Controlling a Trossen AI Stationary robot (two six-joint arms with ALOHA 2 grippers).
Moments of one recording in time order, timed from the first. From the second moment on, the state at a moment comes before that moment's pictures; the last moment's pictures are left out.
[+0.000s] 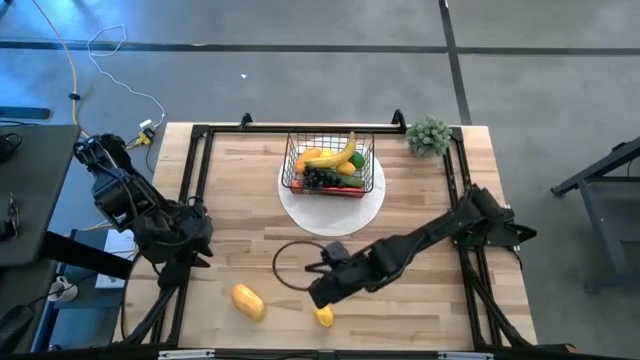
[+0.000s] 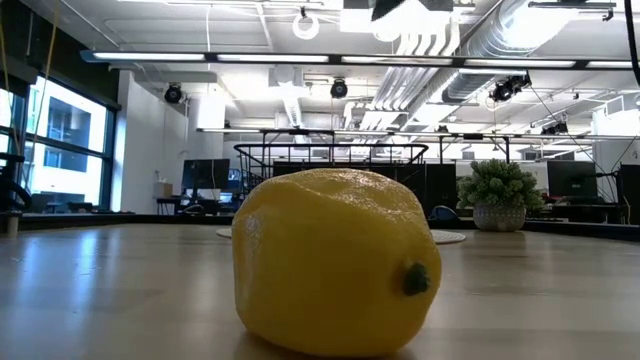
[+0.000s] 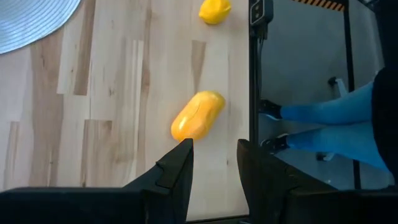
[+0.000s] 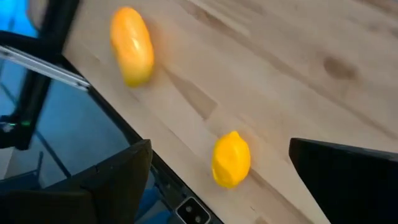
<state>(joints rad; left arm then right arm) -0.68 1.10 1.40 -1.32 -0.14 -0.86 0.48 1.98 1.86 -0.89 0.18 1.40</state>
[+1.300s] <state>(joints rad) -0.68 1.10 1.40 -1.34 -0.14 -0.86 0.57 2.31 1.86 -0.67 0.10 1.47</state>
